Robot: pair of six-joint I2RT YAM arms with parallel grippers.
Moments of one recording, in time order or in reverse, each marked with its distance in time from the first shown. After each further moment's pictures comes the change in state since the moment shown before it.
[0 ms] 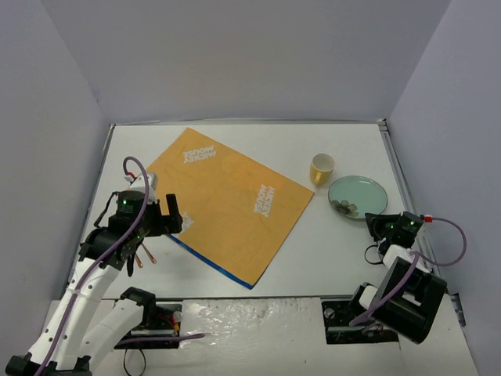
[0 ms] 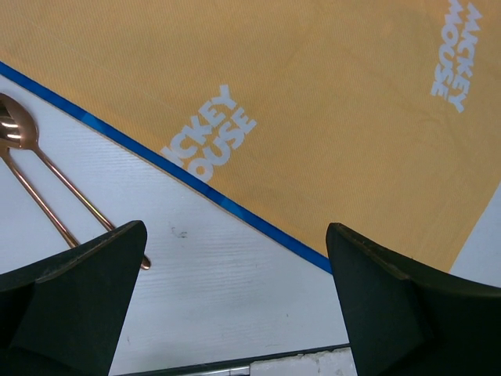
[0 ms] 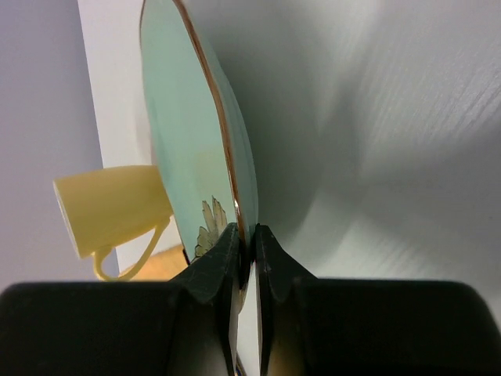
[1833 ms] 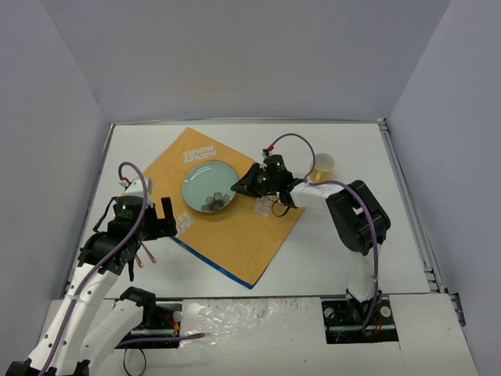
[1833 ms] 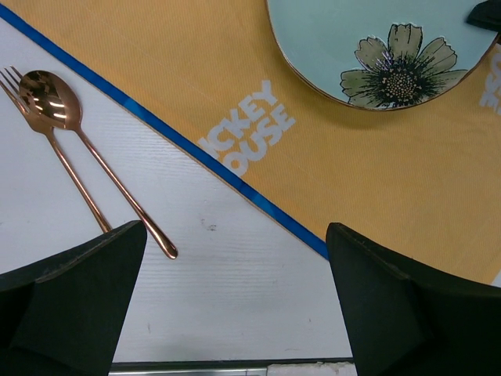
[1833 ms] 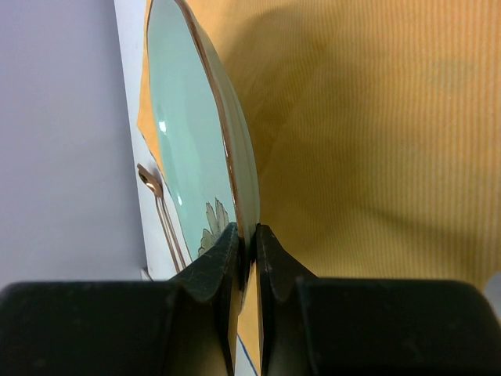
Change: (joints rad) left arm 0.002 -0.043 -0.029 -0.030 -0.102 -0.009; right arm 1.130 0.763 0.883 -0.011 -0.026 -0.032
